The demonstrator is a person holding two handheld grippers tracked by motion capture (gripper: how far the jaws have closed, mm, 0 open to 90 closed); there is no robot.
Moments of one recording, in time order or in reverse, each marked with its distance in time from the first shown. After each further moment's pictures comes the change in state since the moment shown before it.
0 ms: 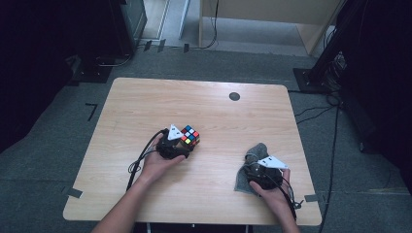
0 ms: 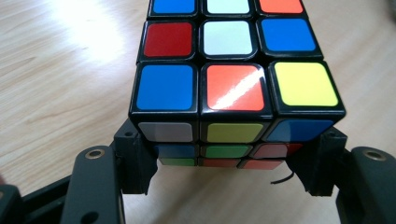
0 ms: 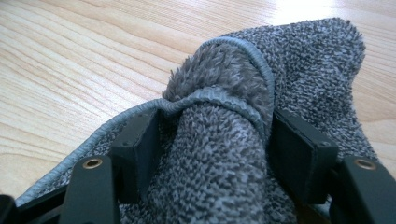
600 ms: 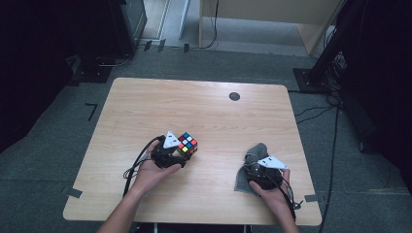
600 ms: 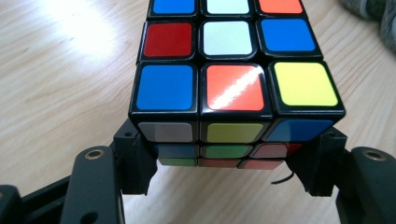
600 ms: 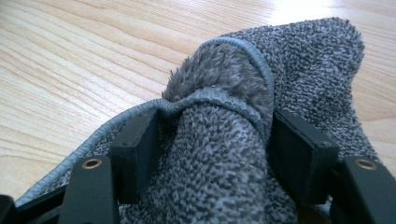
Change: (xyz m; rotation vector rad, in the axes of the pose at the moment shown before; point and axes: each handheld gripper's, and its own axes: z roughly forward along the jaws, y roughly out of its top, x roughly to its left) left arm -0.017 -0.005 -0.040 0.041 -0.023 -0.004; right arm 0.001 0.000 0.000 -0.002 -0.006 0.007
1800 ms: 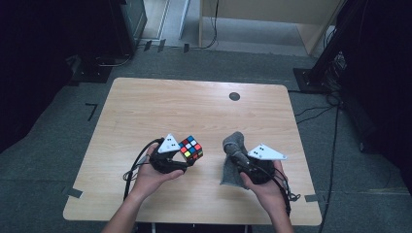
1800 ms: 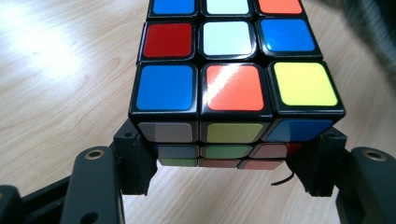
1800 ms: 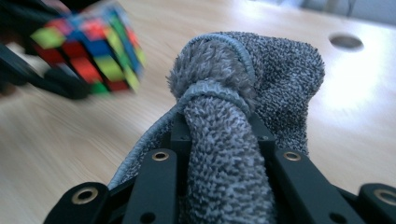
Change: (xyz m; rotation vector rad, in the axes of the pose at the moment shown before) left arm -0.023 0.011 -0.028 -0.079 -0.128 0.072; right arm 0.051 0.078 -0.057 -0.154 0.241 -0.052
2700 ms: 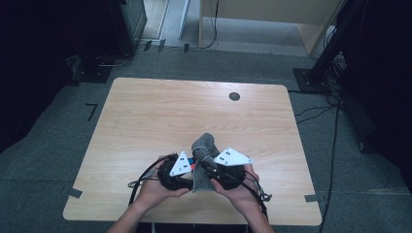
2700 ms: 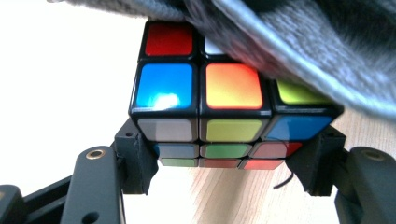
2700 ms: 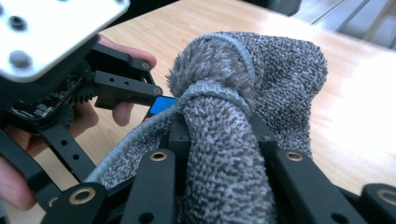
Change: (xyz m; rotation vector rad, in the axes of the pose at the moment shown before) left arm -0.043 -0.013 0.005 0.027 -0.036 0.230; right arm 0.074 0.019 0.027 -0.016 0.079 -0.133
